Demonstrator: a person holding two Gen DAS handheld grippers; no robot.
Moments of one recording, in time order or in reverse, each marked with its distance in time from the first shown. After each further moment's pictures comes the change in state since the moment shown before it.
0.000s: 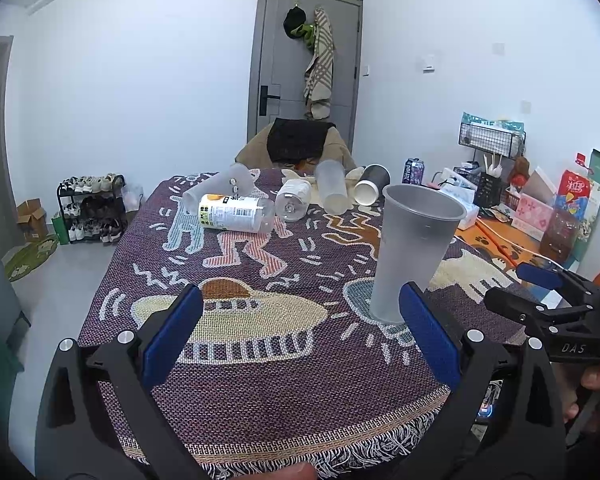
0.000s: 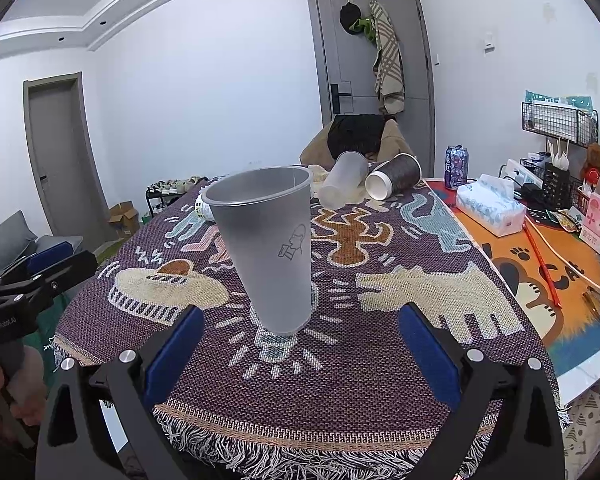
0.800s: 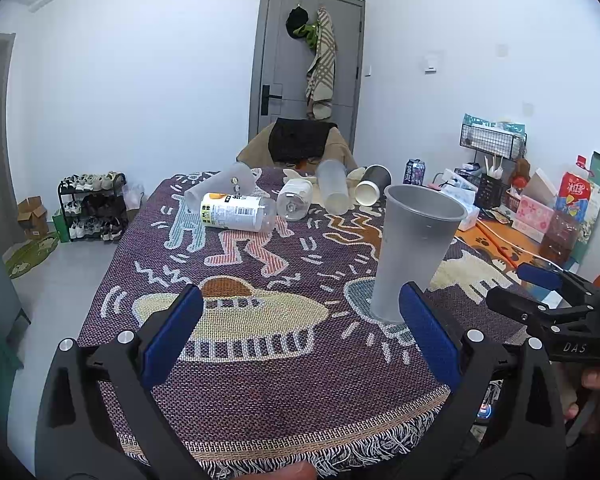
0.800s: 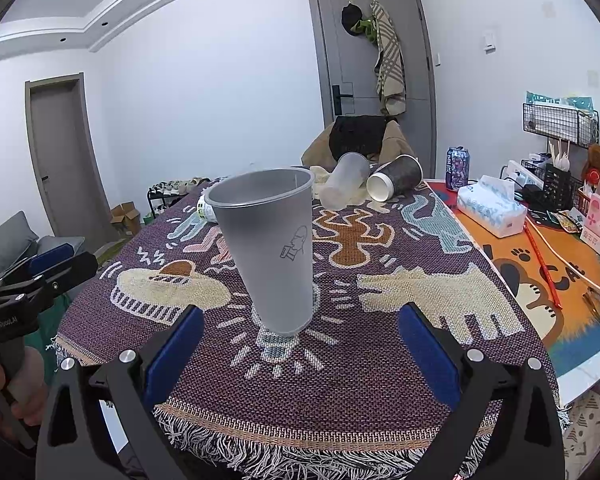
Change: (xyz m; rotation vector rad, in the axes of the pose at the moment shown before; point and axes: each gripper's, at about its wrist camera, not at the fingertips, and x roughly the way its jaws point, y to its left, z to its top) left arm -0.001 0.000 0.000 -0.005 0.001 0.002; right arm -0.001 0.001 0.000 -0.003 -0.003 0.004
